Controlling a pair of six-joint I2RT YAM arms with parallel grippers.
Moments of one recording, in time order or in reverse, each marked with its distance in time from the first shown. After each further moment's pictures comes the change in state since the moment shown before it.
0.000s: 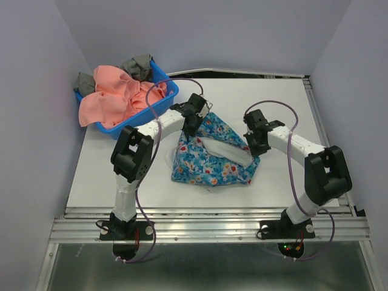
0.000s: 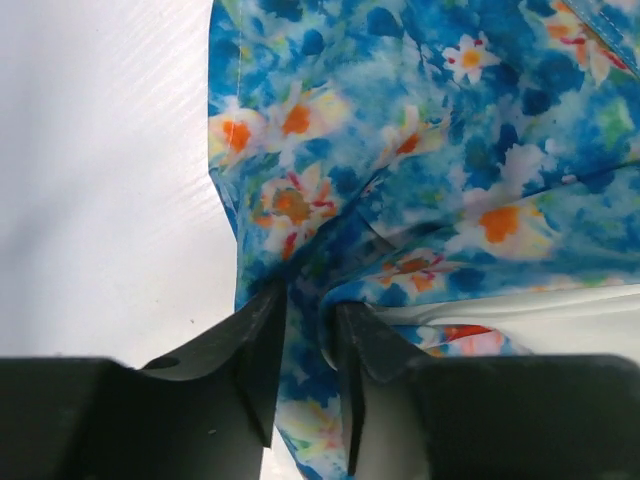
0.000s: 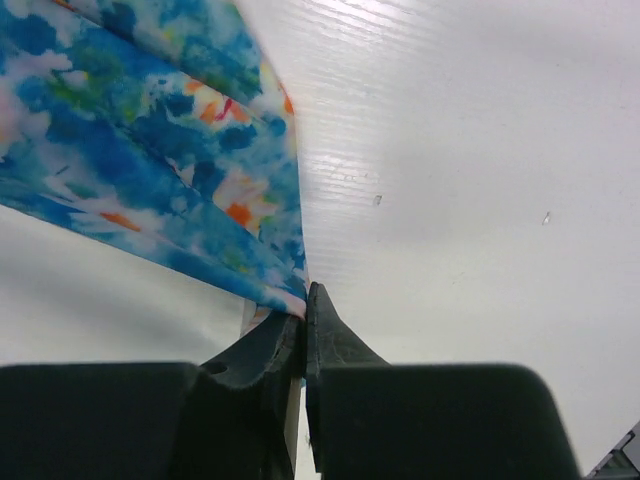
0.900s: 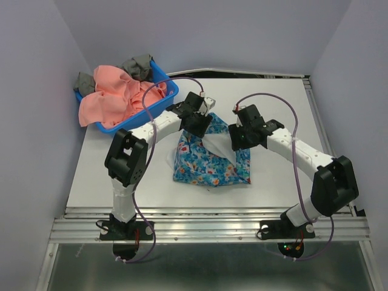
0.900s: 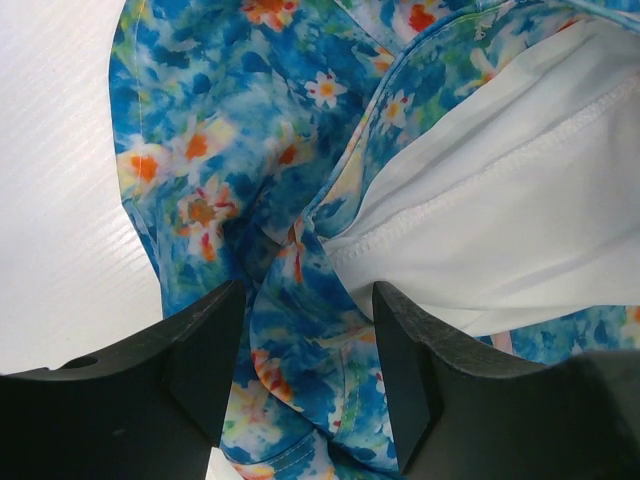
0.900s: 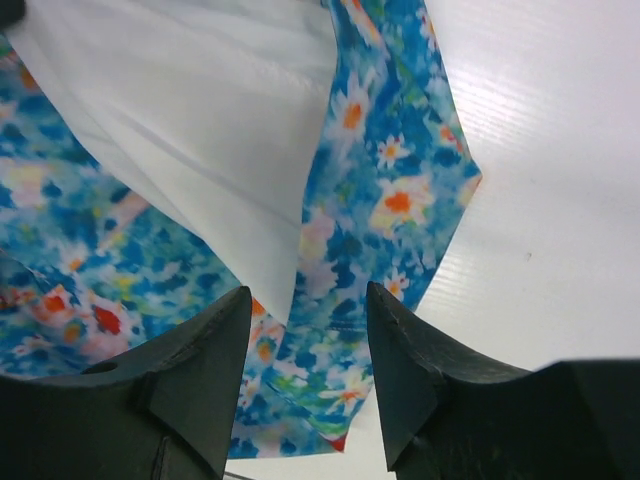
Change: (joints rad) left arm -0.005 -0.081 -0.056 0.076 0.237 -0.069; right arm 0.117 -0.110 0.040 0.083 -0.165 0.136
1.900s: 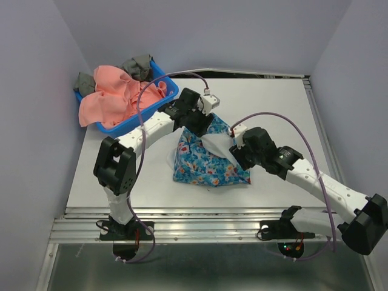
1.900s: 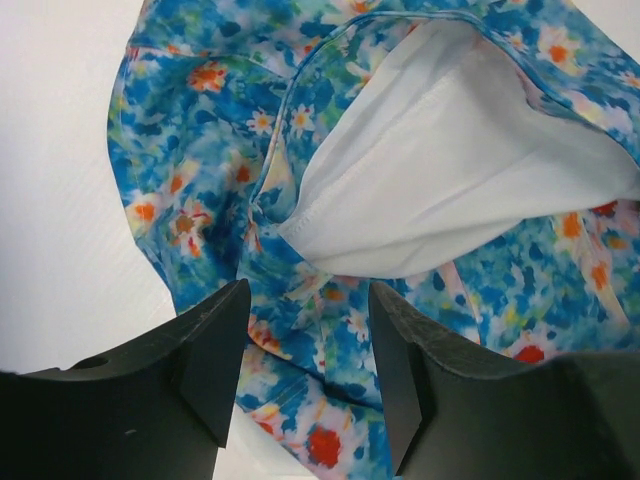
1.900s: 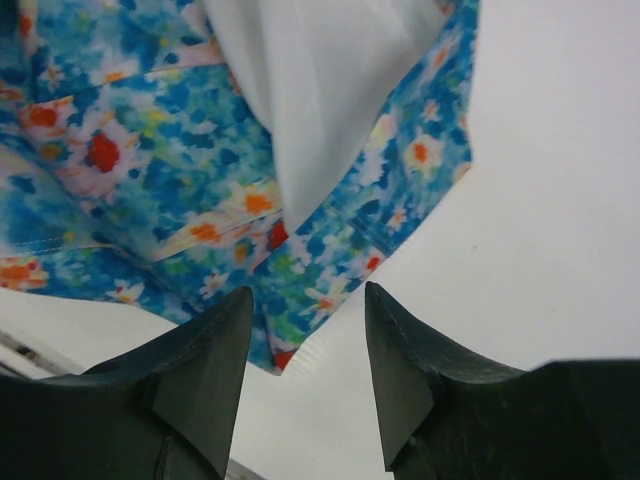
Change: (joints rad) left arm 0.007 -0.166 -0.050 0.011 0.155 0.210; right arm 0.196 -0.405 -0.231 0.048 0.087 -0.355
